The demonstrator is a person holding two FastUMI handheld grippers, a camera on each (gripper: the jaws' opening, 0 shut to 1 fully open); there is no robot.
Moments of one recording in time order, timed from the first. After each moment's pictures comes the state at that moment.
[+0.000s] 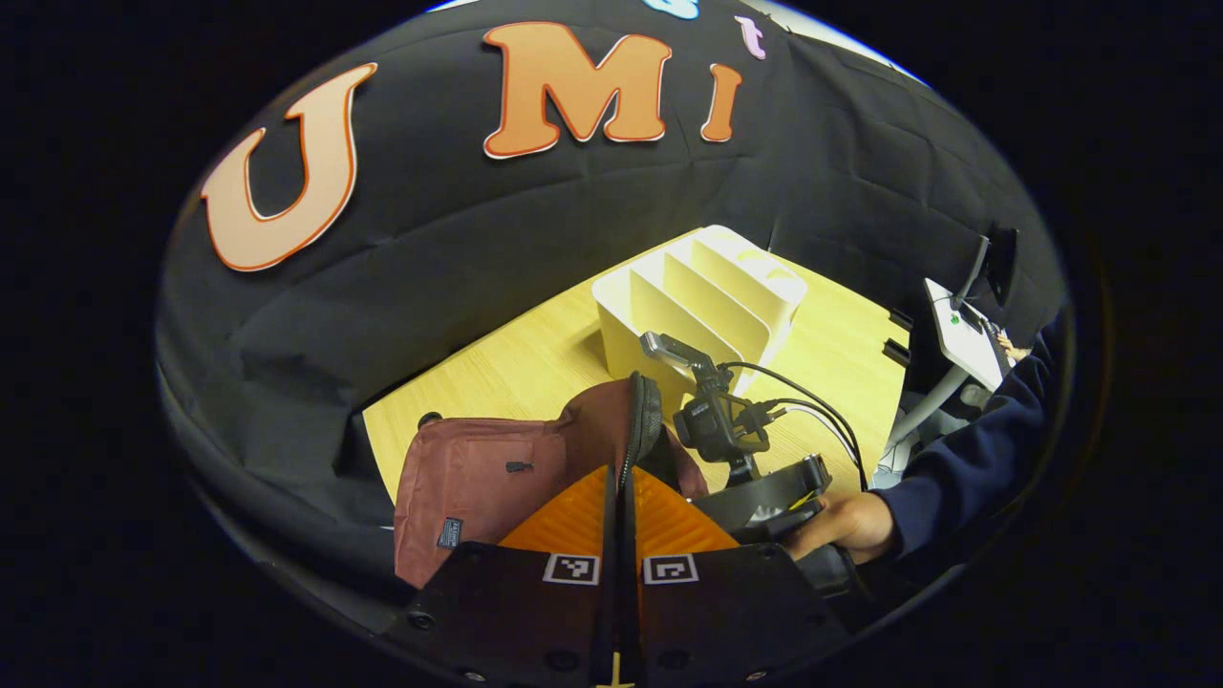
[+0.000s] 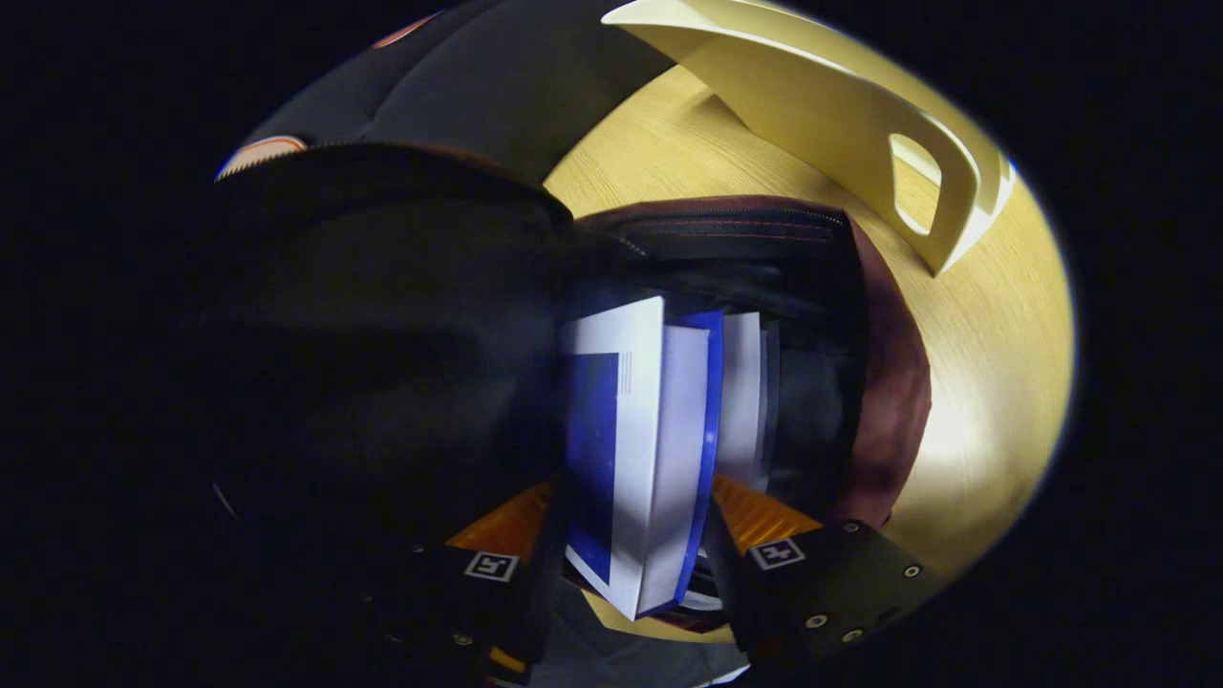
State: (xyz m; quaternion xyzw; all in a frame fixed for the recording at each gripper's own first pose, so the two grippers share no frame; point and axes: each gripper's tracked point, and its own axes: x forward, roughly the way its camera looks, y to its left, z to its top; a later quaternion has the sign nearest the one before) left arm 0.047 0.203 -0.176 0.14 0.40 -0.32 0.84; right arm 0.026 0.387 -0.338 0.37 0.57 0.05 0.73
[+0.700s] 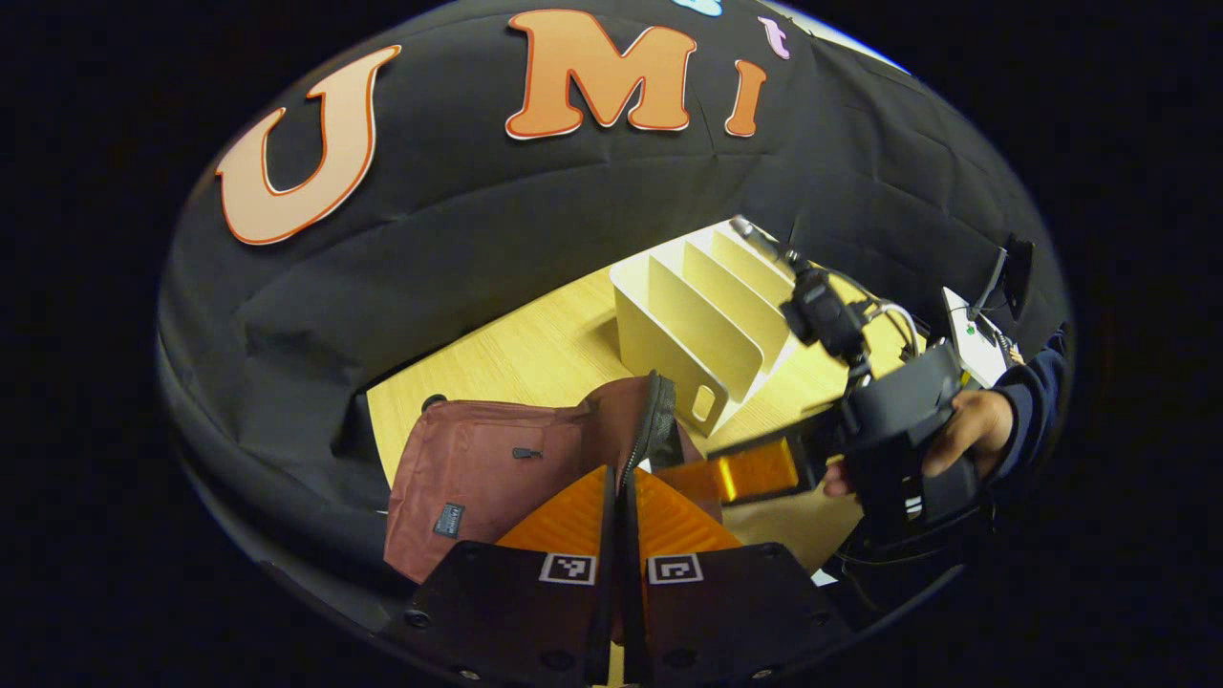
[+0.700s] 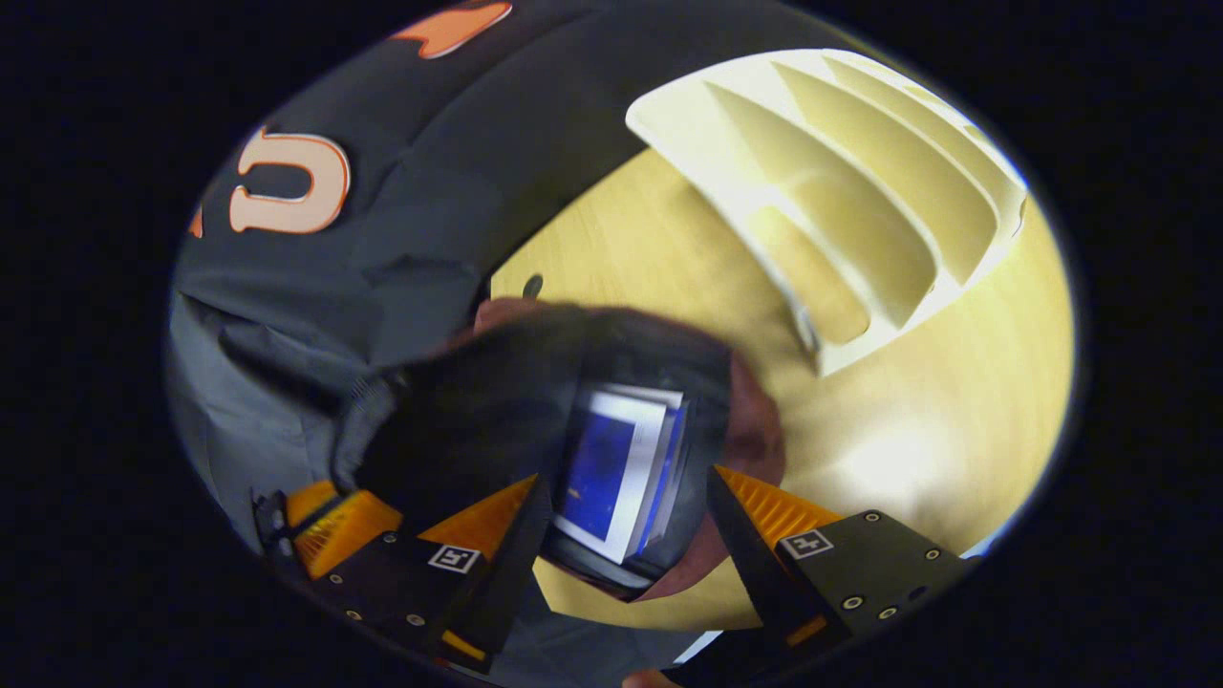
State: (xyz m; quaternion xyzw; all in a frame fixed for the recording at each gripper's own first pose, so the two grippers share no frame) left arm 0.041 0.195 -0.200 0.13 0.42 -0.30 0.85; right arm 0.046 0.270 -0.259 0.32 0.50 0.04 0.80
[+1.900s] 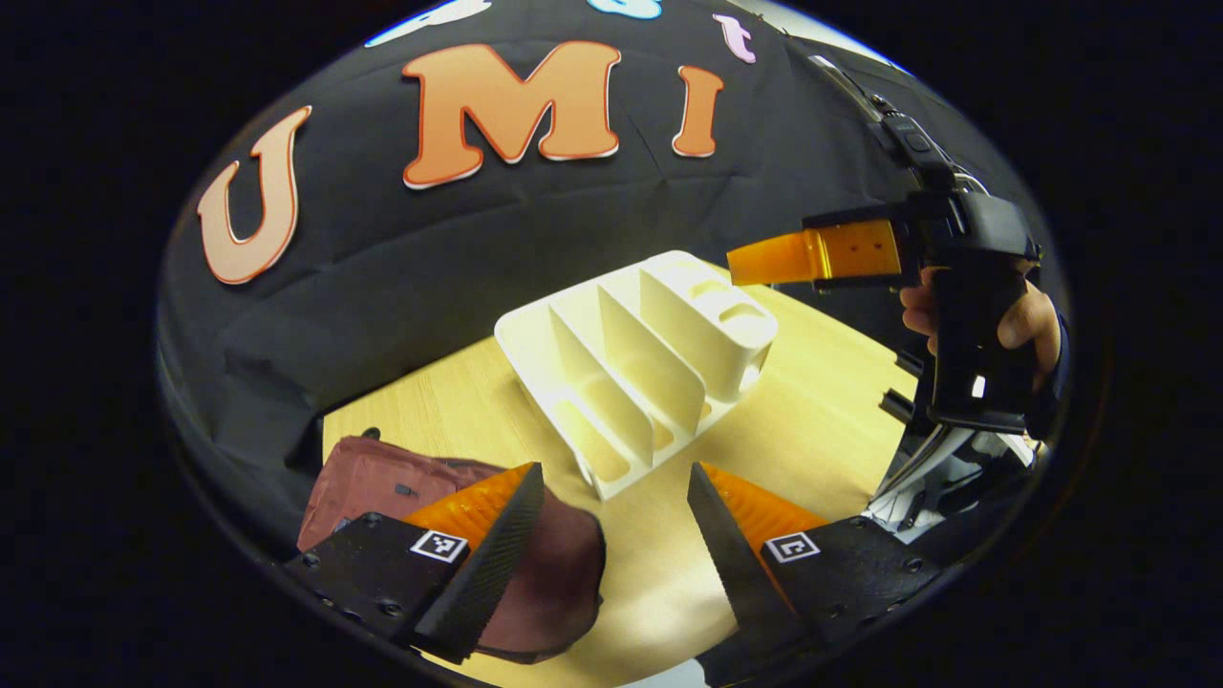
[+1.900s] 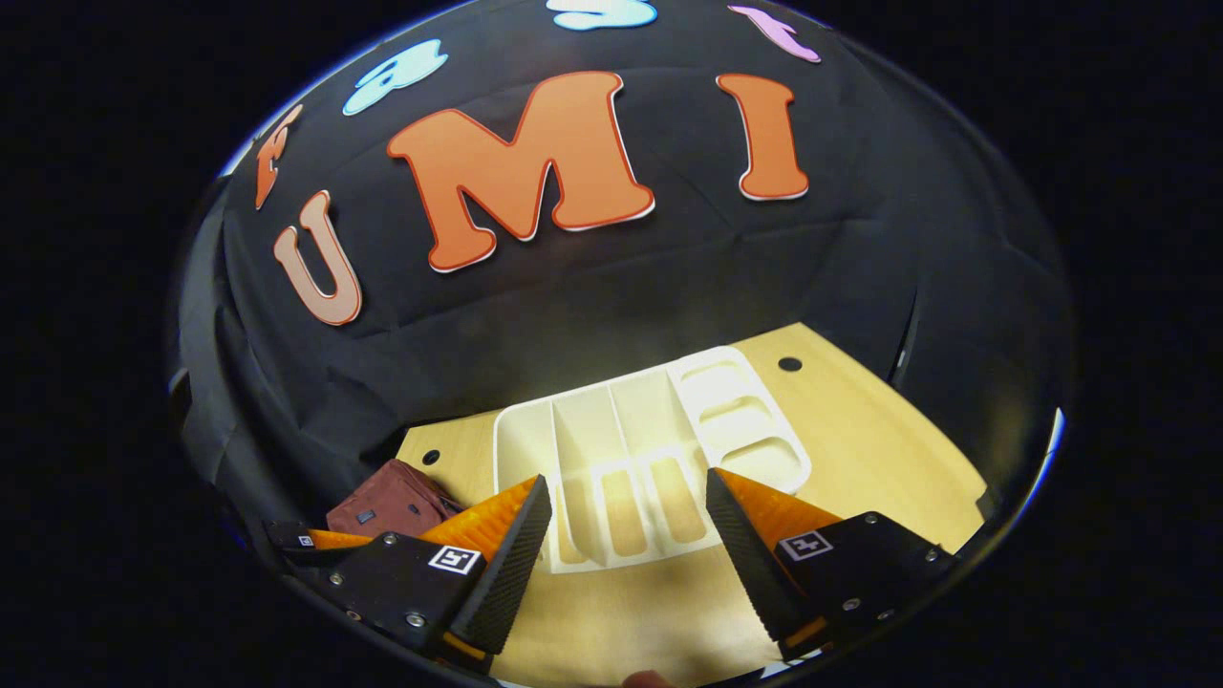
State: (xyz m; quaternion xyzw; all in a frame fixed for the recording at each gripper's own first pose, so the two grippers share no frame) left arm 0.000 0.011 -0.179 0.10 0.35 -0.28 0.89; right arm 0.054 -0.003 -0.103 0.08 0.25 -0.05 0.96
